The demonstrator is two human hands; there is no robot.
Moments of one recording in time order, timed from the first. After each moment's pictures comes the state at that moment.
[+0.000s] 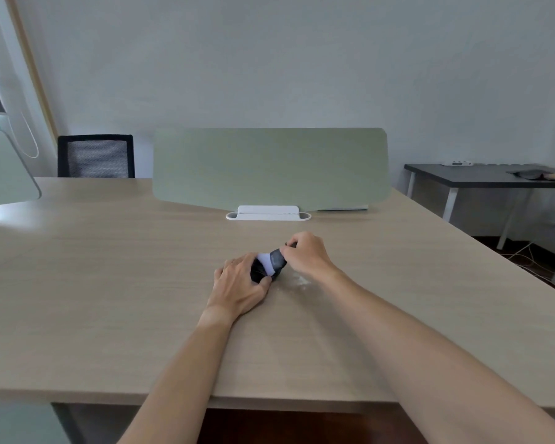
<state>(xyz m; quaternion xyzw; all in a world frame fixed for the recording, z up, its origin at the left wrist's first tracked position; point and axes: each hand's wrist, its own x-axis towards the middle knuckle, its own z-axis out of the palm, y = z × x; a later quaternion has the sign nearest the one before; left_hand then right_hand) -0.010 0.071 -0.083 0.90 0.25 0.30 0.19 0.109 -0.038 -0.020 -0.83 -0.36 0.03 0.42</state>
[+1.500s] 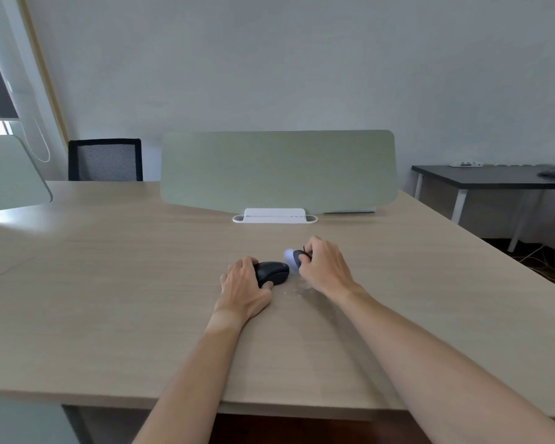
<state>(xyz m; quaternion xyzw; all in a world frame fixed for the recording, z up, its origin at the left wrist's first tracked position) -0.004 0.076 -0.090 0.88 0.31 0.29 0.21 0.119 -0.055 -0.040 -0.84 -0.39 -0.09 0.38</state>
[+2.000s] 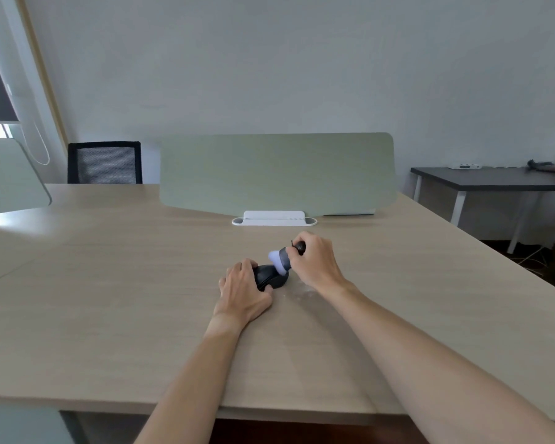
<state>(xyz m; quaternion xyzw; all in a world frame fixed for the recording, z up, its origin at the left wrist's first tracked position) -0.004 0.075 -0.090 0.88 0.31 0.31 0.20 0.110 -0.040 -0.027 -0.79 -0.40 -0.09 0.46</state>
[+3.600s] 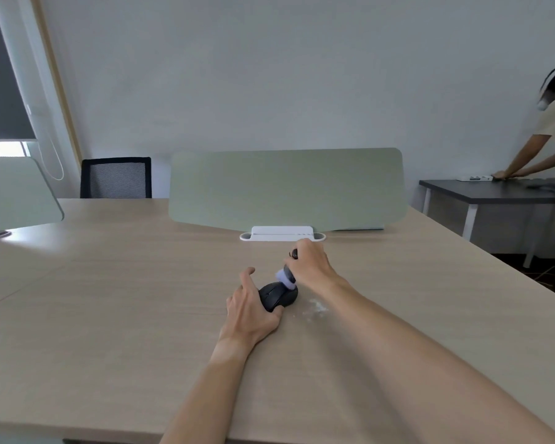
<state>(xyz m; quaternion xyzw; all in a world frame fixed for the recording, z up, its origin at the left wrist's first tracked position) -0.007 0.078 -0.092 0.85 0.28 0.37 0.25 0.111 -0.008 0.000 -0.84 -0.40 -0.02 0.37</state>
